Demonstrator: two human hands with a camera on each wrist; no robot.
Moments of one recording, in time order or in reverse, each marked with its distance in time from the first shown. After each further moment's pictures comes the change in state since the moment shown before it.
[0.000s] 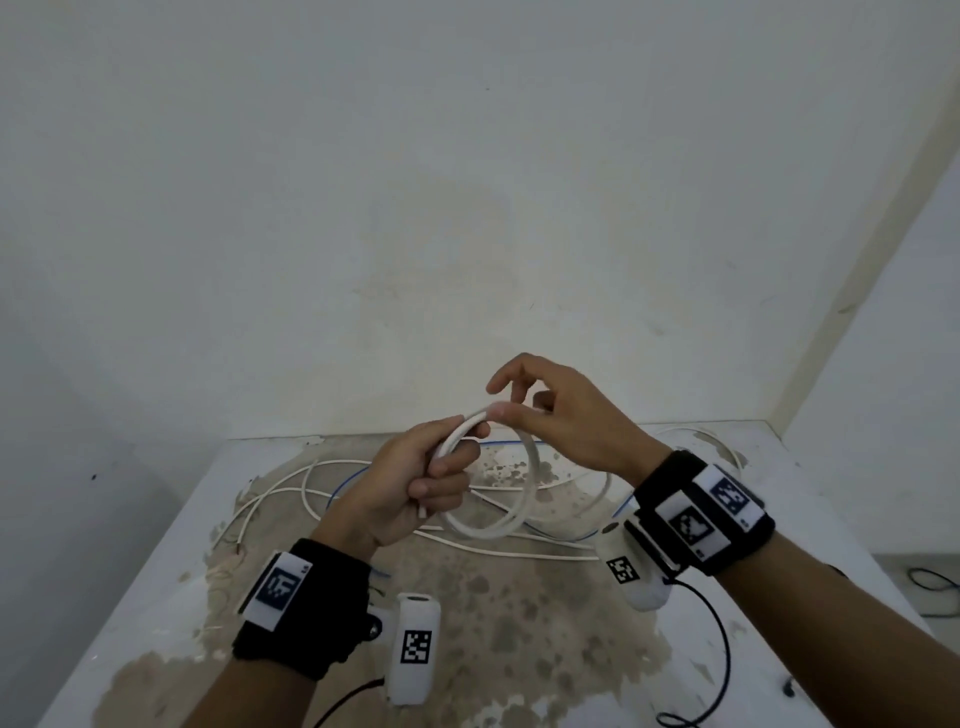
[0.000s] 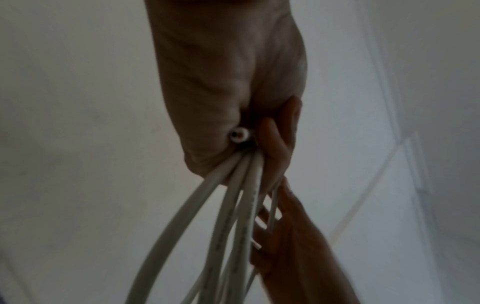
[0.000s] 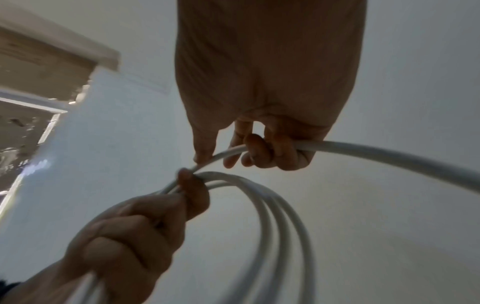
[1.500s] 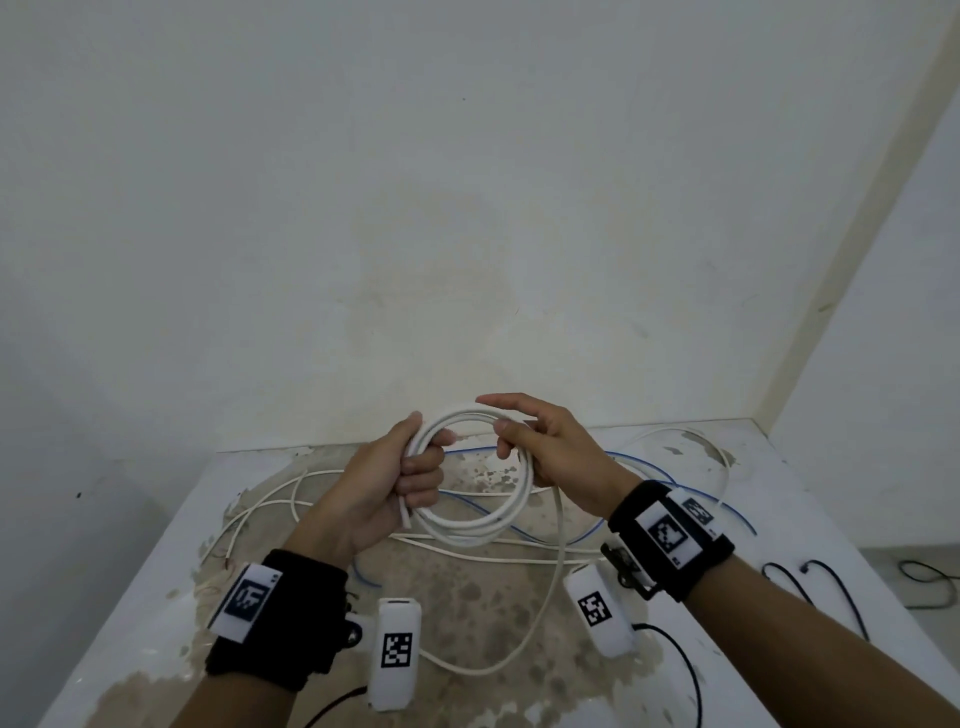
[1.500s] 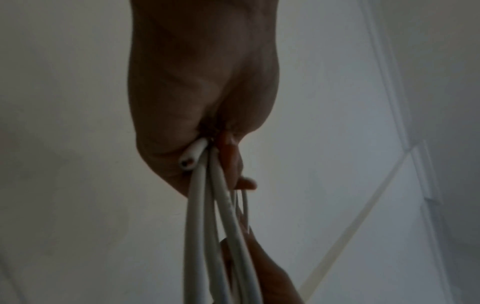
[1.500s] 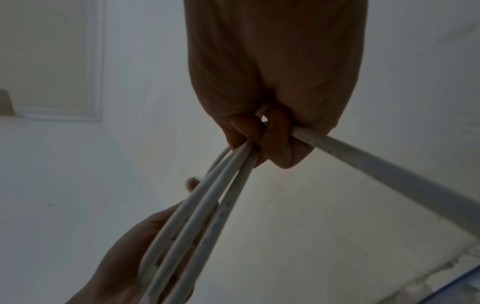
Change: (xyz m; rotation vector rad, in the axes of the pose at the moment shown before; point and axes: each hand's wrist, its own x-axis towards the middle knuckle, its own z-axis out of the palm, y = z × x) left_hand 0.008 -0.002 -0.007 0.006 0.296 0.017; right_hand -0.014 0.030 0.020 0.498 0.015 0.283
